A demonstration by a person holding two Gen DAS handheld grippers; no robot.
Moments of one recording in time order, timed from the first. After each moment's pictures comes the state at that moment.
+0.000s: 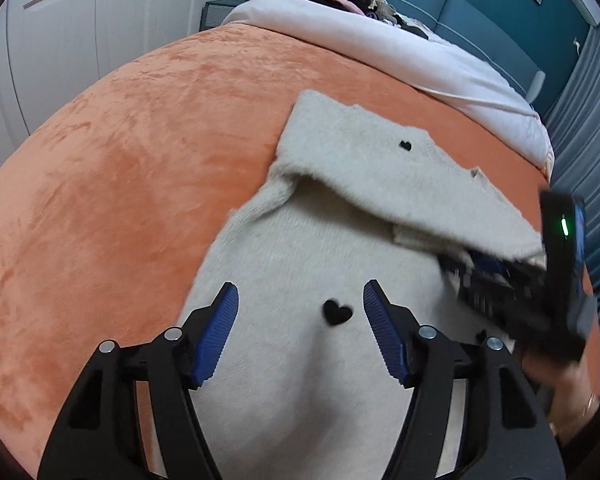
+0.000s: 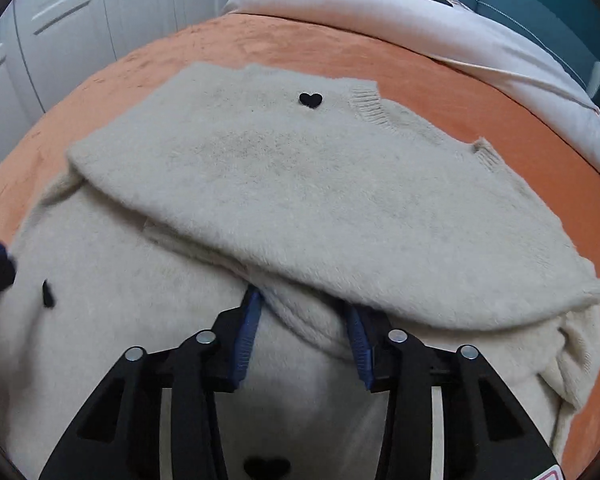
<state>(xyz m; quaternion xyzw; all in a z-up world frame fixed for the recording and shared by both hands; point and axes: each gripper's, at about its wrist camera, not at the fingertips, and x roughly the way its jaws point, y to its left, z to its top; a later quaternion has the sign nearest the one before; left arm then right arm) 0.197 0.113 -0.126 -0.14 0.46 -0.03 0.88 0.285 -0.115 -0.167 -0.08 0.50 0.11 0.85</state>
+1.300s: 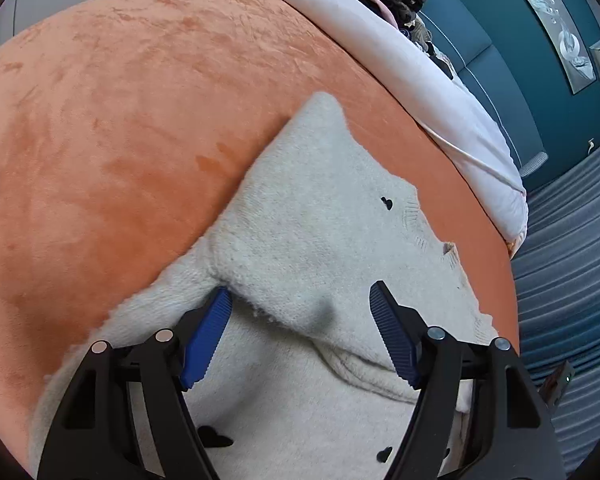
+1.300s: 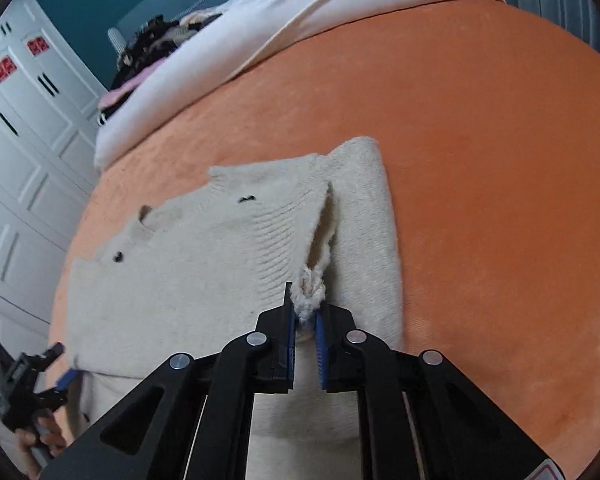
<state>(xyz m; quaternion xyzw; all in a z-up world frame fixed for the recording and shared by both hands) 0.292 0.096 -0.142 -0.32 0.46 -0.04 0.83 0.277 -0.381 -0.142 0.27 0.44 -0.01 0.86</state>
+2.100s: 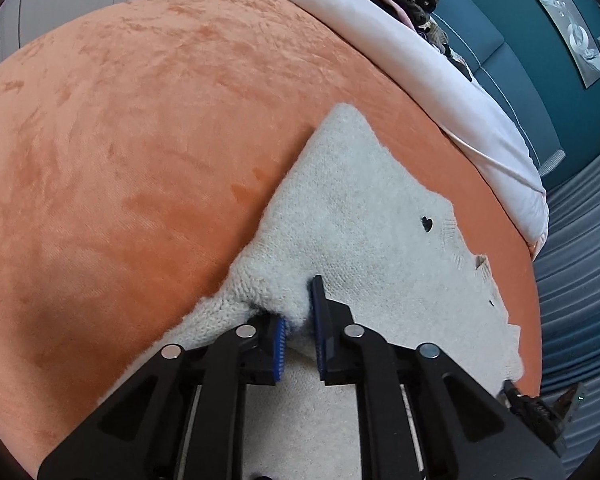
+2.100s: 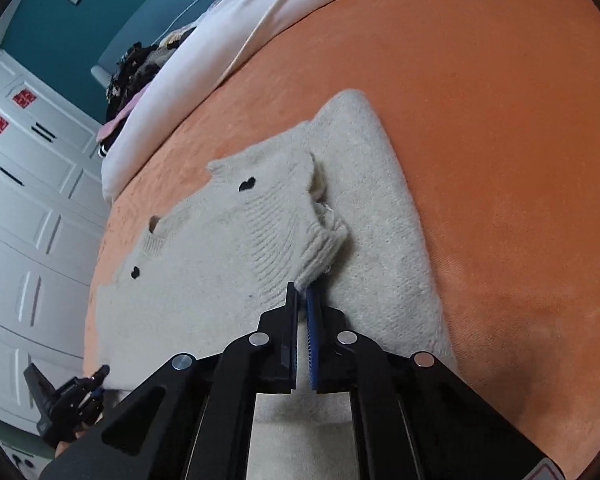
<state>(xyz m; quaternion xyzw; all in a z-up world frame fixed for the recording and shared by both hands) 0.307 0.118 -0.153 -0.29 0.46 -0.02 0.84 0.241 -0.362 -0.147 0.32 0.40 -0.01 0.86</state>
